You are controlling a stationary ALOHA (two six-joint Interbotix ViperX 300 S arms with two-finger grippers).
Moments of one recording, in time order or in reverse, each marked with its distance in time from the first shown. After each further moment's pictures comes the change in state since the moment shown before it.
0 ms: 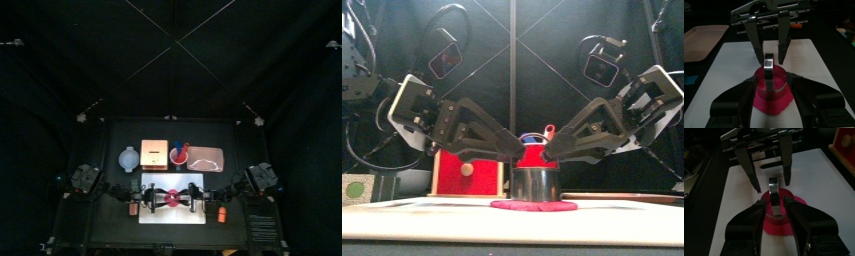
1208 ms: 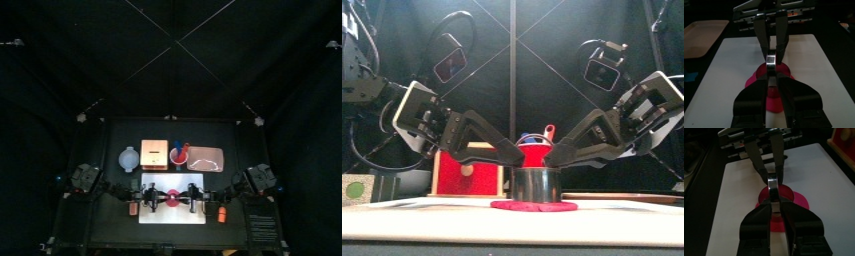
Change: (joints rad) left arm 0.006 0.002 -0.005 0.020 0.058 0.002; right arm 0.008 0.011 -0.005 0.029 0.017 -0.008
